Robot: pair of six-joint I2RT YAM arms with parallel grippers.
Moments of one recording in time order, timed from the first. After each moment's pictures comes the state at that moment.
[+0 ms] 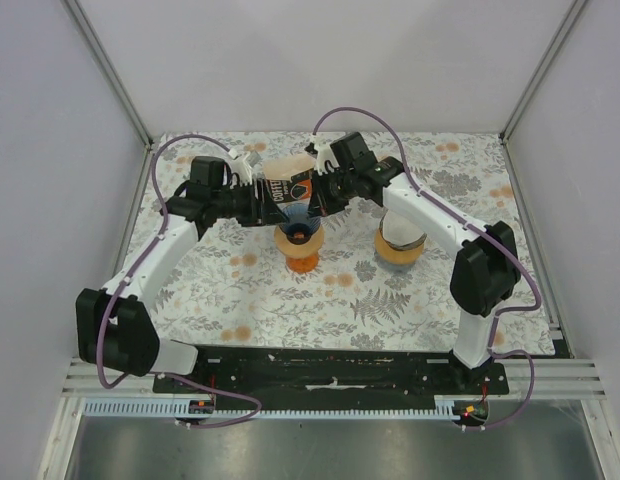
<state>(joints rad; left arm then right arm) -0.24 1.38 1.13 -0.45 0.69 -0.32 0.61 1.87 1.70 -0.64 -0.43 0.23</state>
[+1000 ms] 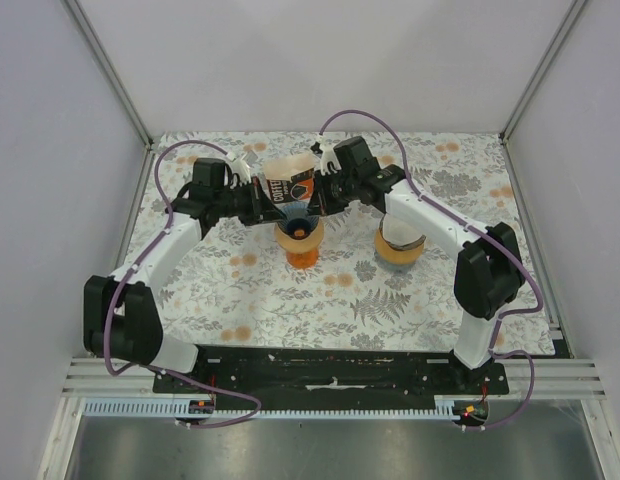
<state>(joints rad) -0.23 1.45 1.08 -0.33 0.70 -0.43 0.61 1.85 1.59 -0.50 -0.40 0.30</state>
